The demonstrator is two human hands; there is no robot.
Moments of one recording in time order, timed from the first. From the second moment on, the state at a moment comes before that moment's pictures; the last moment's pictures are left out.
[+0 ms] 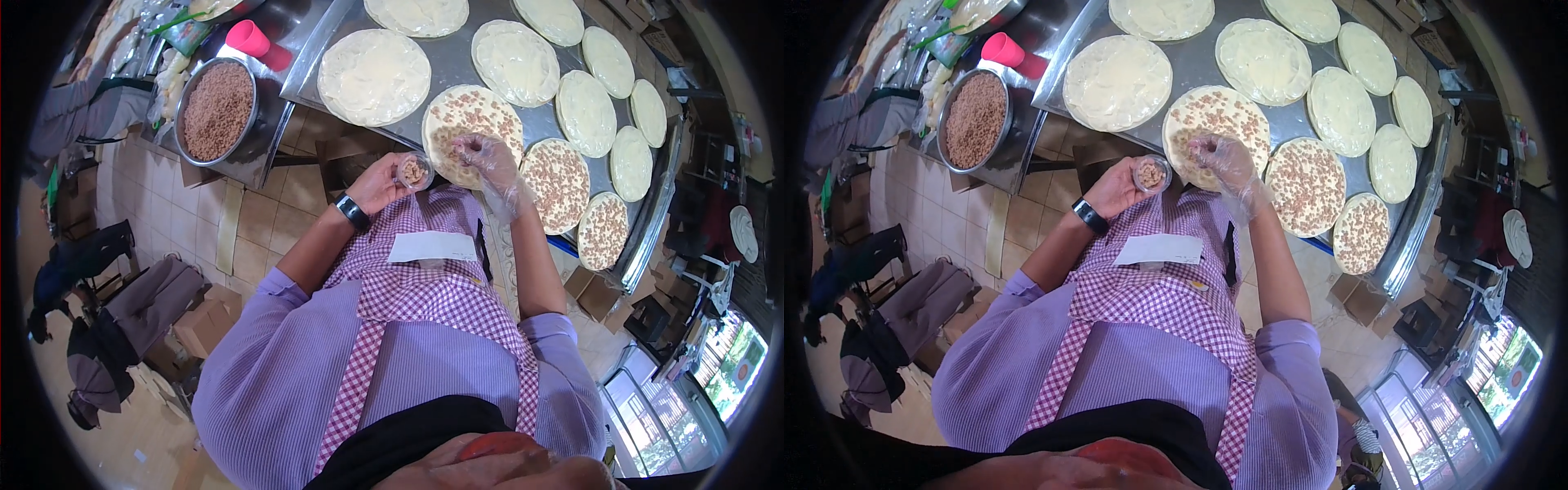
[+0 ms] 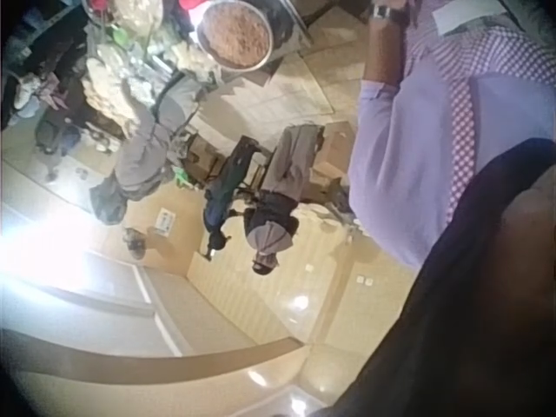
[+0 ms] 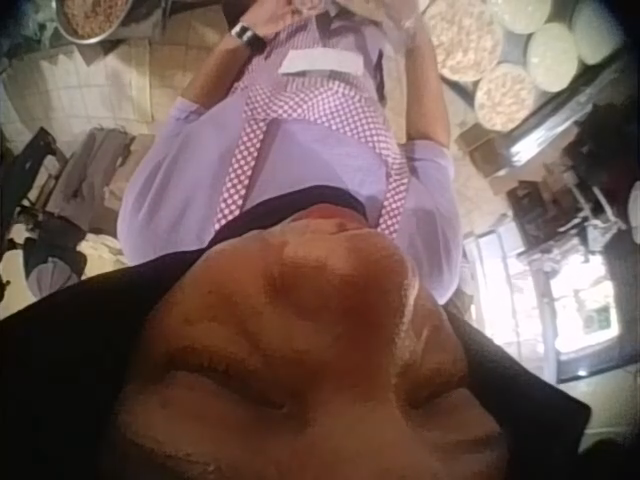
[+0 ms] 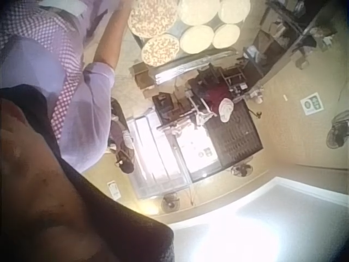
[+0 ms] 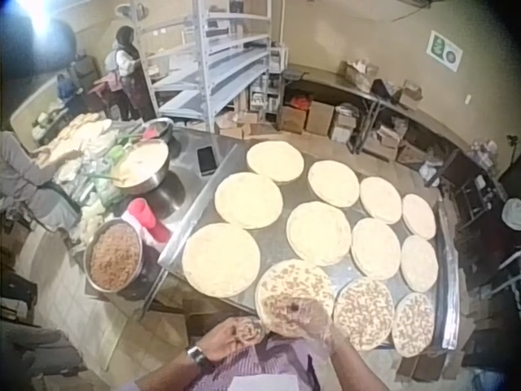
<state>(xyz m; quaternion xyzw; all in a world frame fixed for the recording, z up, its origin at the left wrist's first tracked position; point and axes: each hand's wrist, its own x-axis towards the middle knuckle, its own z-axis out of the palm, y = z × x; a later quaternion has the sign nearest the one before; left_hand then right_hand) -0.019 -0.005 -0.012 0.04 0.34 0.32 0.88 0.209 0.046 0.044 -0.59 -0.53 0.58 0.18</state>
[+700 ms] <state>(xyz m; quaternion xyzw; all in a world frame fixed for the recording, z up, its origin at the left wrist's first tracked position) -0.018 0.001 -0.007 -0.02 0.29 0.36 0.89 0.181 0.061 0.035 -0.59 -0.63 0.49 0.15</state>
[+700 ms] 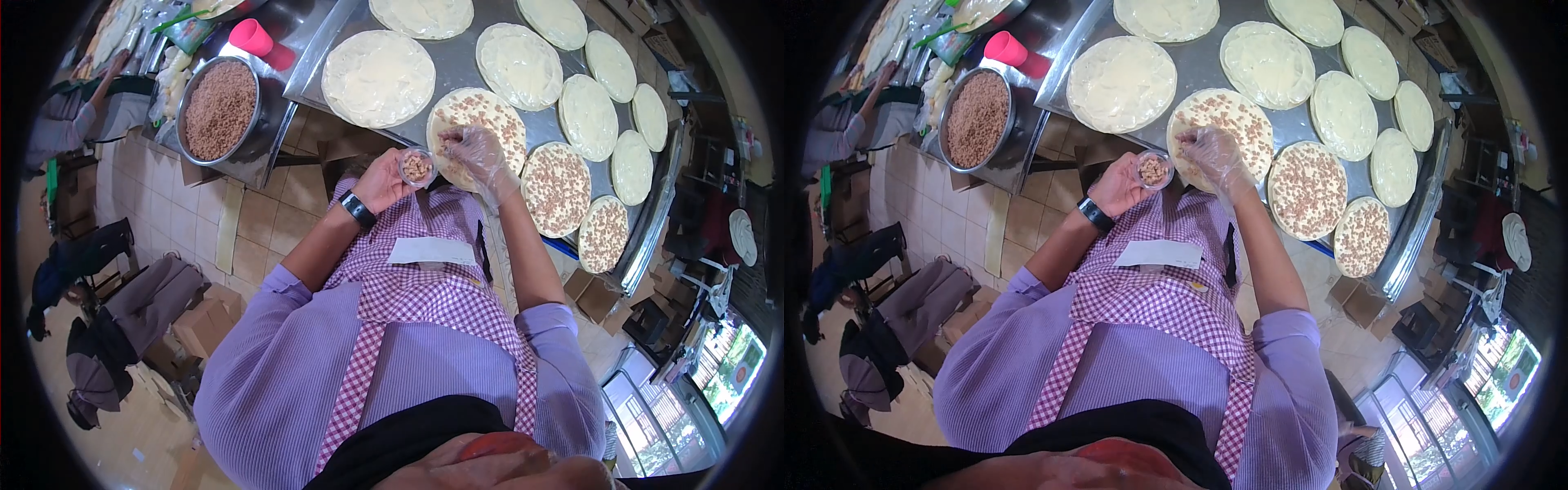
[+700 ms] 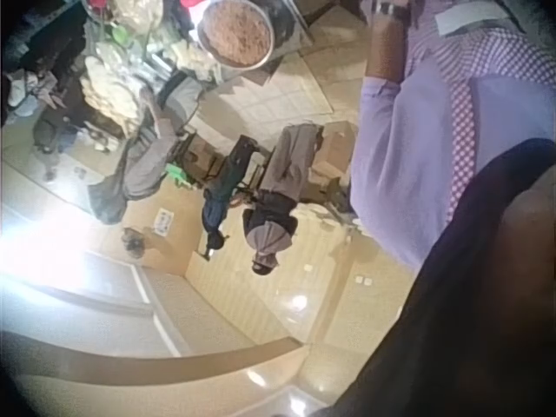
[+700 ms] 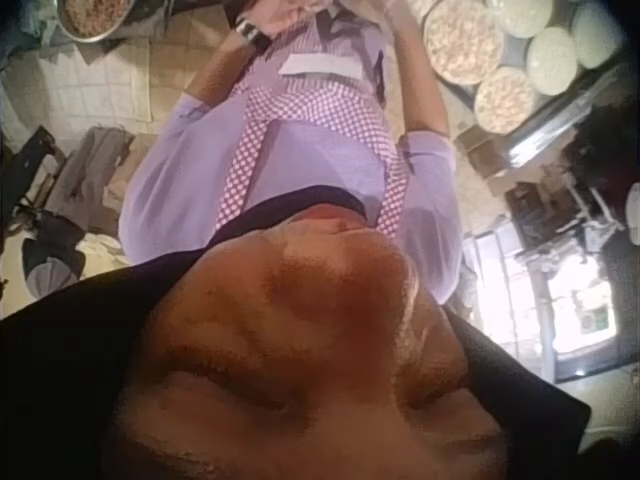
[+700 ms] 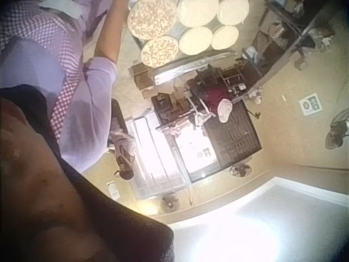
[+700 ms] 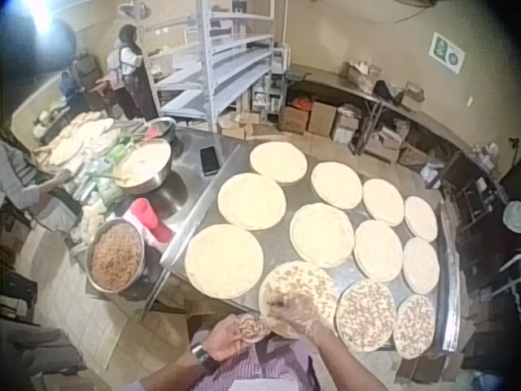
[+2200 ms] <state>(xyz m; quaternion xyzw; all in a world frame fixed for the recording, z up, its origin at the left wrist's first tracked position) -0.029 0.006 -0.013 0.00 0.28 0.39 0.88 0.216 0.137 0.012 -0.53 -0.83 0.08 0.14</state>
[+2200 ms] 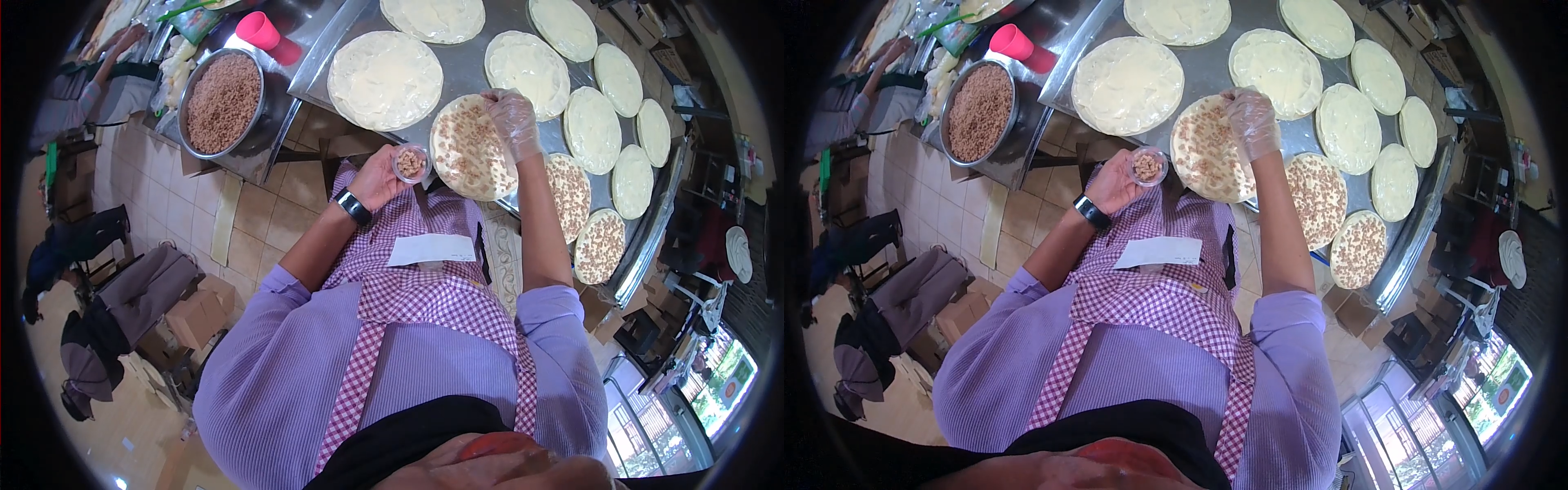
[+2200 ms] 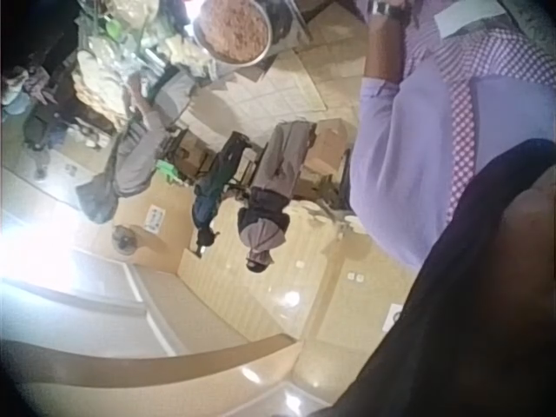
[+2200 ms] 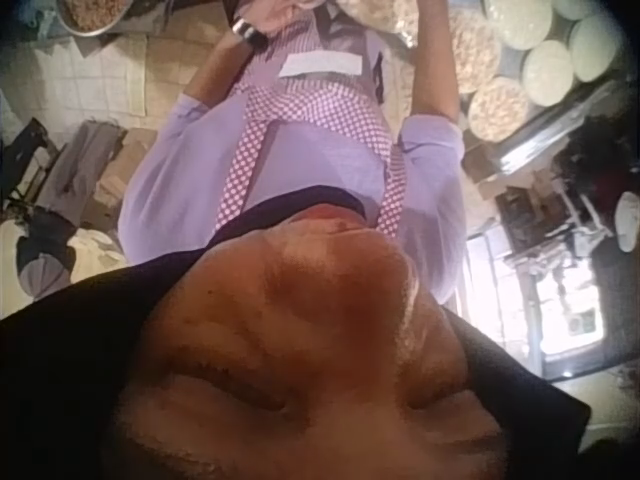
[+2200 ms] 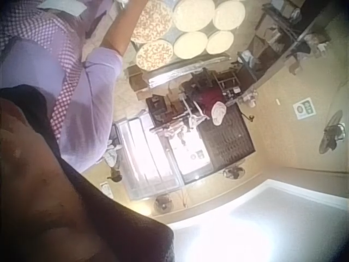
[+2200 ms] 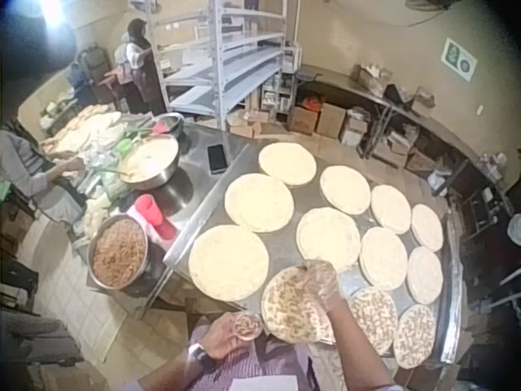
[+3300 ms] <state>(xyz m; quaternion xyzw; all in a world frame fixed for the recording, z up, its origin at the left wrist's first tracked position) -0.029 0.010 -0.004 0.02 0.29 0.43 0.86 0.190 0.126 0.005 -0.56 -0.81 0.12 0.15</state>
